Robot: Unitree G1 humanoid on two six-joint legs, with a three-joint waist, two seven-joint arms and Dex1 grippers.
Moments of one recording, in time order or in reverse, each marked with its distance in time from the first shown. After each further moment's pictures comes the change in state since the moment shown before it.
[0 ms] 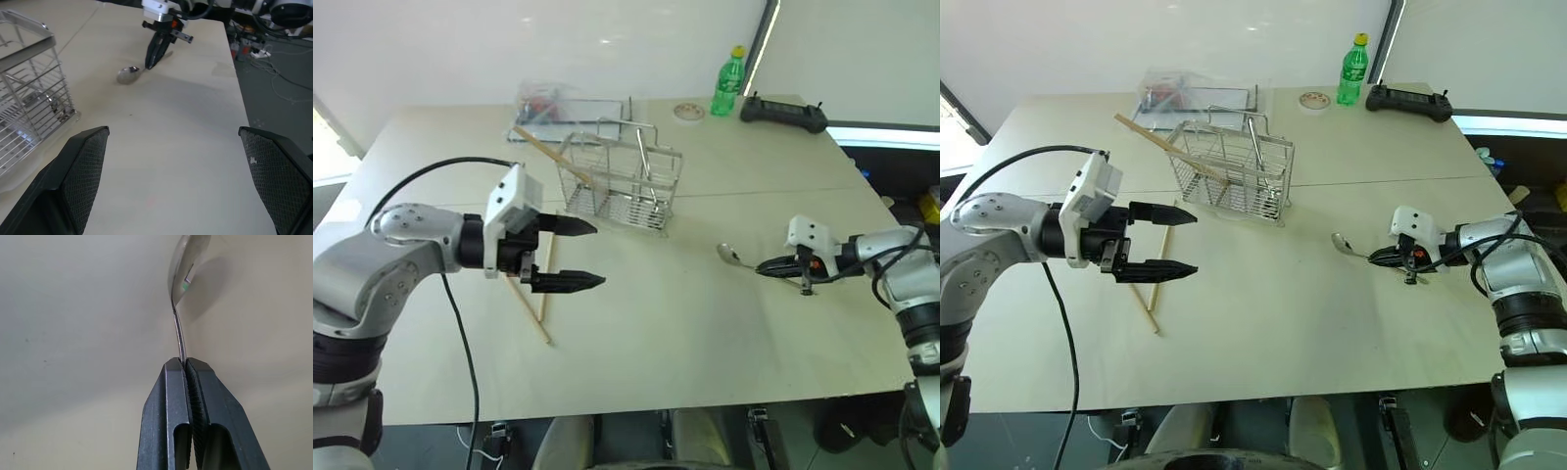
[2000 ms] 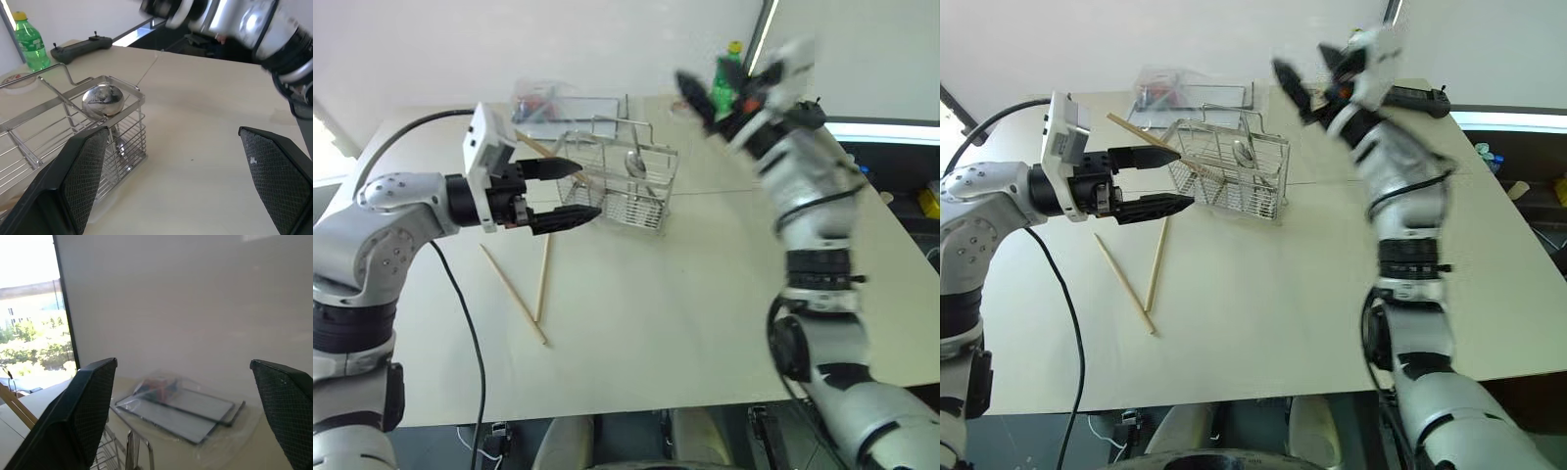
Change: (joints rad) left arm -0.126 -0.082 0.057 0.141 0.023 -0.066 0.115; right arm -0.416 0.464 -0.298 -0.420 0.467 0.380 -0.808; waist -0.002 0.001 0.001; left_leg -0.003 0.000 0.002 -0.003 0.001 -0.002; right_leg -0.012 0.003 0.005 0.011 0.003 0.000
